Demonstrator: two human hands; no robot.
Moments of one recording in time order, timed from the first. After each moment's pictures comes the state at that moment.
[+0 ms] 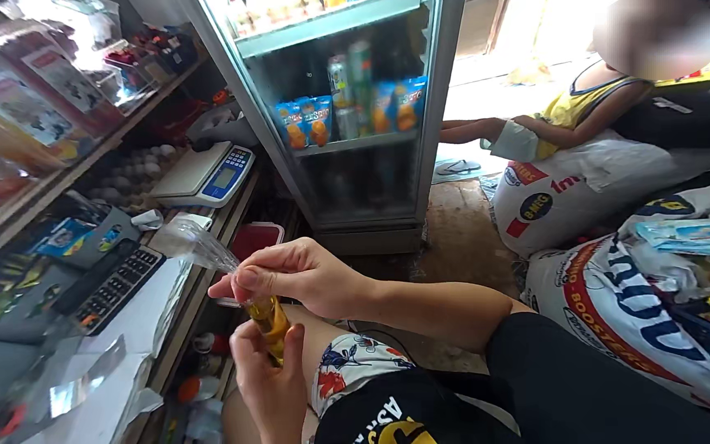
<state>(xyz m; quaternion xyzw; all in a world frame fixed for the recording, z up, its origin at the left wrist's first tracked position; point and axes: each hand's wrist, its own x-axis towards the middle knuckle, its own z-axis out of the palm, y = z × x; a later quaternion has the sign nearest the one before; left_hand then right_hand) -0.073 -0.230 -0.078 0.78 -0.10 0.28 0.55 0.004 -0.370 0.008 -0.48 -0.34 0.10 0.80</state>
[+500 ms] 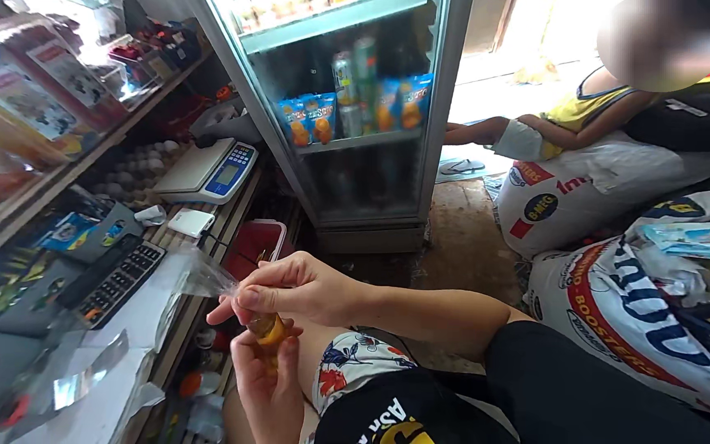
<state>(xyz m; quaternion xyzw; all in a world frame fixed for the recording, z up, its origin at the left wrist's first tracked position) -0.082 -0.223 -0.082 0.75 -0.11 0.25 0.60 0.003 -0.361 -0.007 -0.44 -0.39 0.14 0.80</state>
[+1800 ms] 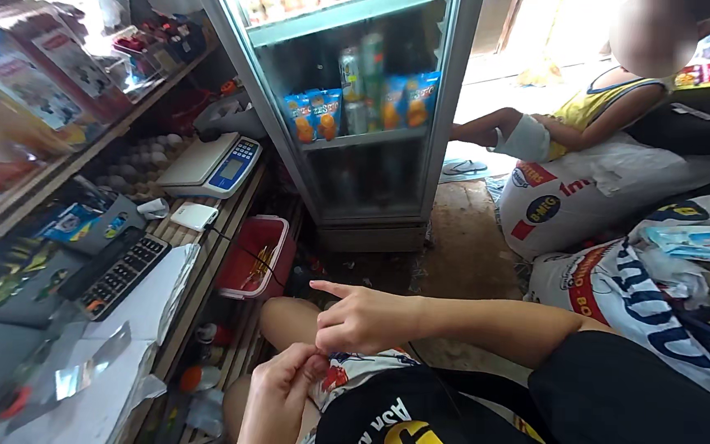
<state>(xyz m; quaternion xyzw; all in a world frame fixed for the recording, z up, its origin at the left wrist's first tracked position) -0.092 -0.181 -0.073 0.88 -0.23 0.02 0.41 -0.008 -0.402 -0.096 -0.69 -0.61 -0.15 0.35</state>
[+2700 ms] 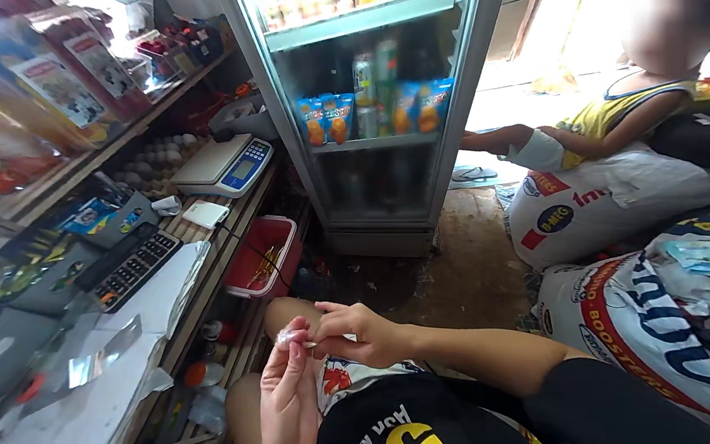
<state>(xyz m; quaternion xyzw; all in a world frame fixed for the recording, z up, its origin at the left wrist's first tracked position) -0.098 -0.216 -0.102 0.51 -0.01 0.09 0.85 -0.024 -0.377 -0.128 -0.61 -0.49 -0.06 0.62</state>
